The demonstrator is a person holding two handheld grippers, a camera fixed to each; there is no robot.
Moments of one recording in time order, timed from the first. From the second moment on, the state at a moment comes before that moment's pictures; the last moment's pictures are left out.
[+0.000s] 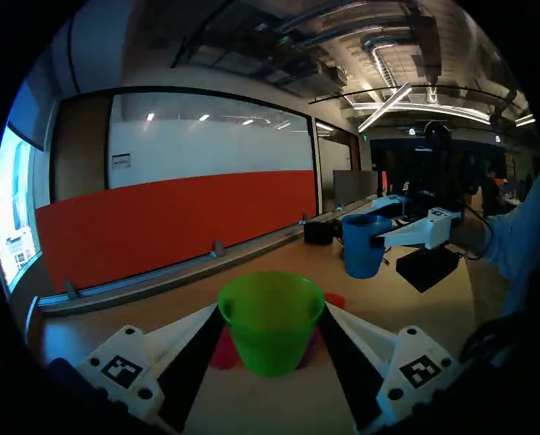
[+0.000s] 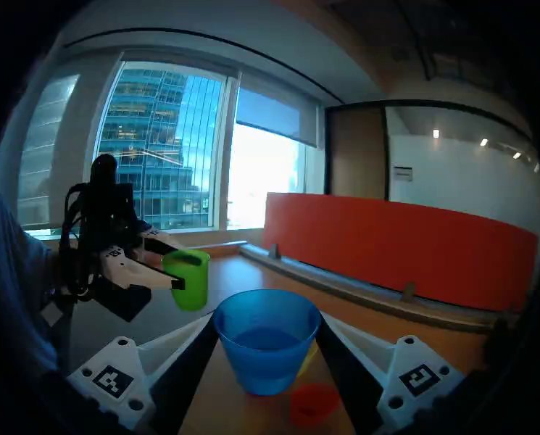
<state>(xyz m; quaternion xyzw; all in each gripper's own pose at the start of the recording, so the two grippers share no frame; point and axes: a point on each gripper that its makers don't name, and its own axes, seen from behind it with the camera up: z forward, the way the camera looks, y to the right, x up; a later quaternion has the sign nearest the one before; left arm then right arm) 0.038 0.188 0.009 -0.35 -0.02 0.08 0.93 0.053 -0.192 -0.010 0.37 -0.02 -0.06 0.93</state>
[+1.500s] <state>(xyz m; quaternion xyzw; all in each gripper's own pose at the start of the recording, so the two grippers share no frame) 0.048 0.235 -0.023 -0.39 0.00 0.06 0.92 0.115 -0.203 -0.006 0.39 0.04 -0.17 0.90</state>
